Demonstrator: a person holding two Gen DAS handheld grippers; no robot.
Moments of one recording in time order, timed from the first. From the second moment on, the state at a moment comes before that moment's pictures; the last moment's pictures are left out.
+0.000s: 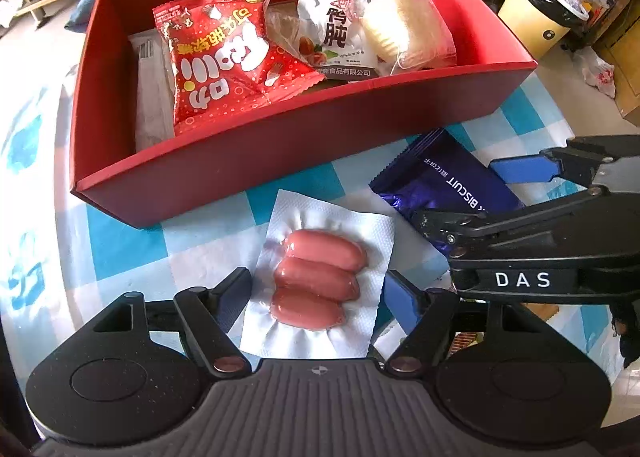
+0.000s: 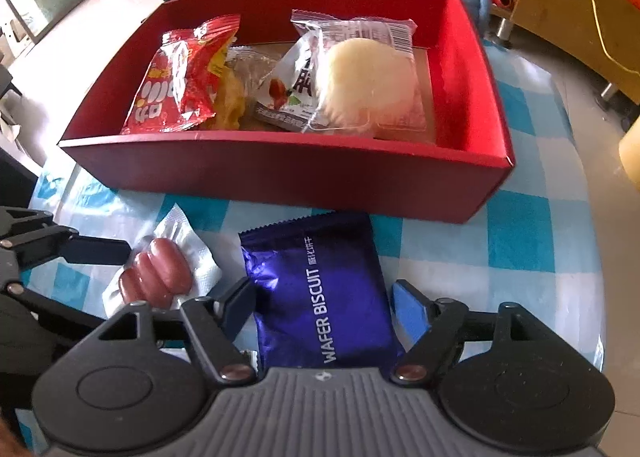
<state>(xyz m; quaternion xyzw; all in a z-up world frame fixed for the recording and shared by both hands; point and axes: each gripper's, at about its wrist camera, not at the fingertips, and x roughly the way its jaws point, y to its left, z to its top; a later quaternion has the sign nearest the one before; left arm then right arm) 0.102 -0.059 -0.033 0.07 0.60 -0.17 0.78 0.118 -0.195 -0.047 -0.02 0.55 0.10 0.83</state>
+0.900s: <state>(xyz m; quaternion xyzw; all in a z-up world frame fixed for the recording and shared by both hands) 0.113 -0.066 -0.044 0.09 0.59 -0.14 0.79 0.107 -0.198 -0.039 -0.03 0.52 0.09 0.85</state>
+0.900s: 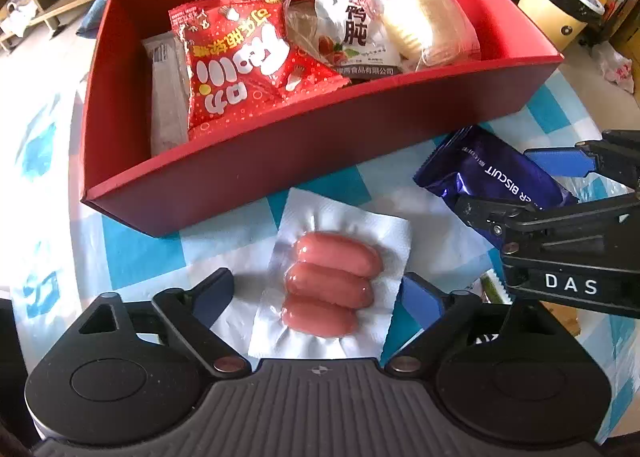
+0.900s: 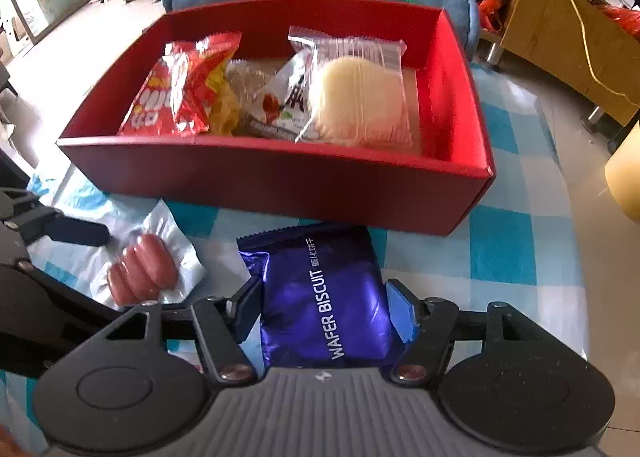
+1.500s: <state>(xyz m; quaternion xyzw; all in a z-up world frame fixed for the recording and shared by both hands) 0.118 -0.055 -0.022 0.06 0.58 -0.15 0.80 0.085 -0.223 -0.012 0.01 0.49 0.07 0.87</state>
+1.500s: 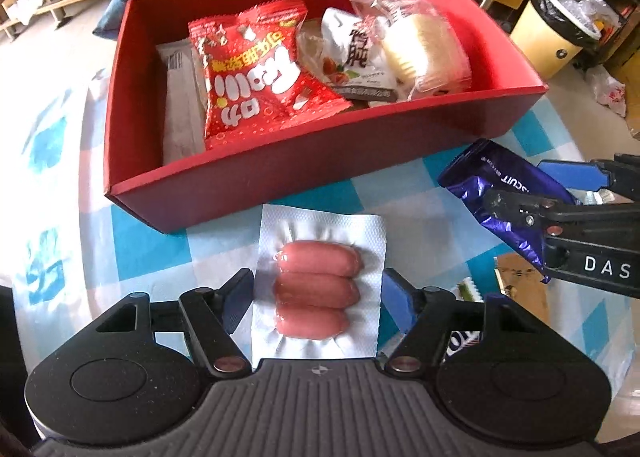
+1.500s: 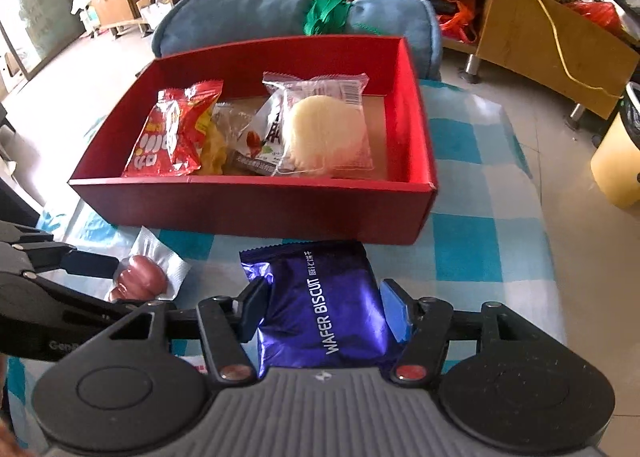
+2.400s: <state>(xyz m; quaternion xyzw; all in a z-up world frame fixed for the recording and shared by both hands) 0.098 -0.059 0.029 0.04 0.53 -0.18 0.83 0.066 -0.222 0.035 0.04 0.43 0.06 0.90</state>
